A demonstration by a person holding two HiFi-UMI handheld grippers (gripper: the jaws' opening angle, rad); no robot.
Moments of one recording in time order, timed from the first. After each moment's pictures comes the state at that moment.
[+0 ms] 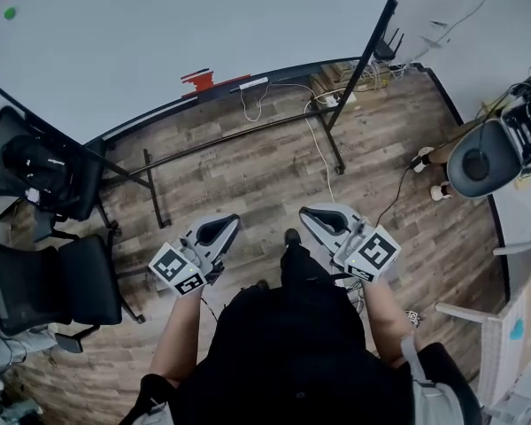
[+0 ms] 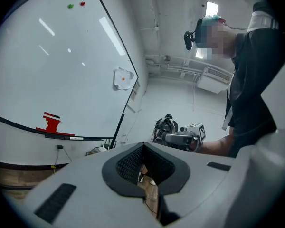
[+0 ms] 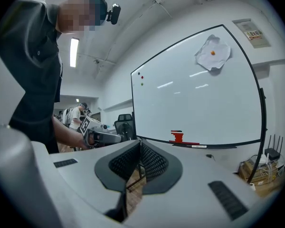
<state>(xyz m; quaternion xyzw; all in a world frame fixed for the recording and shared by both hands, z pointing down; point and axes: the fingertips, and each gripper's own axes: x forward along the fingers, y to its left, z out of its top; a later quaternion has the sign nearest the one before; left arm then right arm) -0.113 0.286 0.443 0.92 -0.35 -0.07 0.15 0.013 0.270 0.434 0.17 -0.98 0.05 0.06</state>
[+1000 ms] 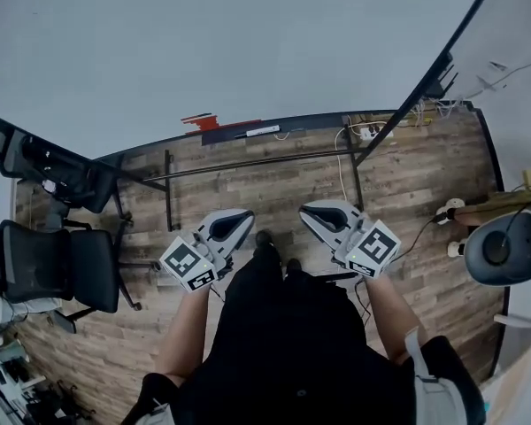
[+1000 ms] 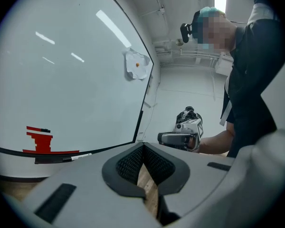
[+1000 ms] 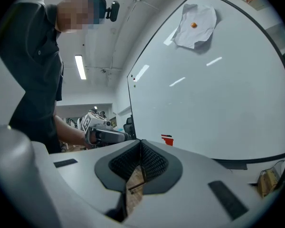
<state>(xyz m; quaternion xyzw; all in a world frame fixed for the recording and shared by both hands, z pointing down) -0.060 0.063 0.432 0.89 -0.43 -0.01 0.14 0.031 0.032 0.439 0.04 -1.00 0.07 0.04</state>
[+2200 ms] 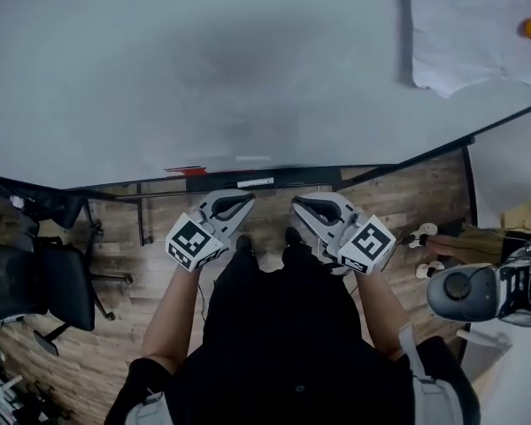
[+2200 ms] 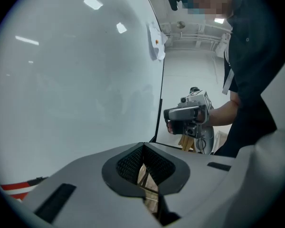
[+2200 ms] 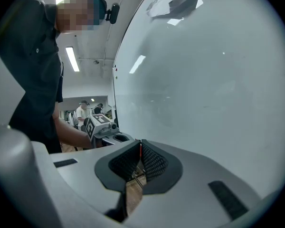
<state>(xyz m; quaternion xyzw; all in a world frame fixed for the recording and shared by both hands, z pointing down) -0.131 -0.139 0.478 0.90 -0.42 0.08 0.11 -0.057 -0.147 0.433 0.05 -0.99 0.07 0.09</state>
